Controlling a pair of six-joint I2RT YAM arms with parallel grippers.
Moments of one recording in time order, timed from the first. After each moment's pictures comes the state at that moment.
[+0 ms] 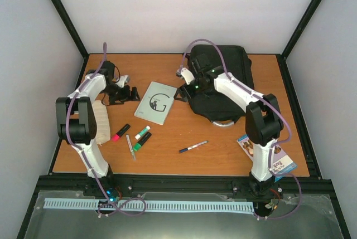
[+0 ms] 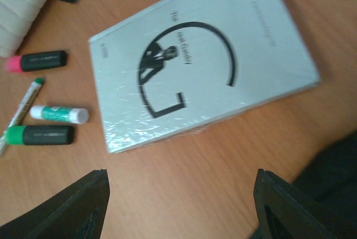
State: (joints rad) left arm 0.02 1.82 1.41 -0.94 0.35 -0.01; right arm 0.50 1.97 1.65 -0.69 -0.53 -0.19
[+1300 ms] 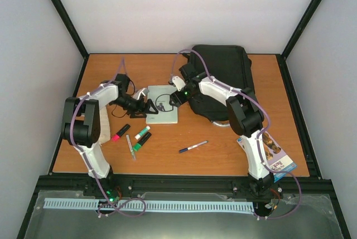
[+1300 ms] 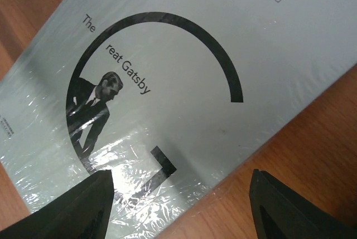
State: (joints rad) left arm -0.11 1.83 1.19 -0.86 0.79 0.03; right arm 0.58 2.22 1.74 -0.63 -0.40 -0.13
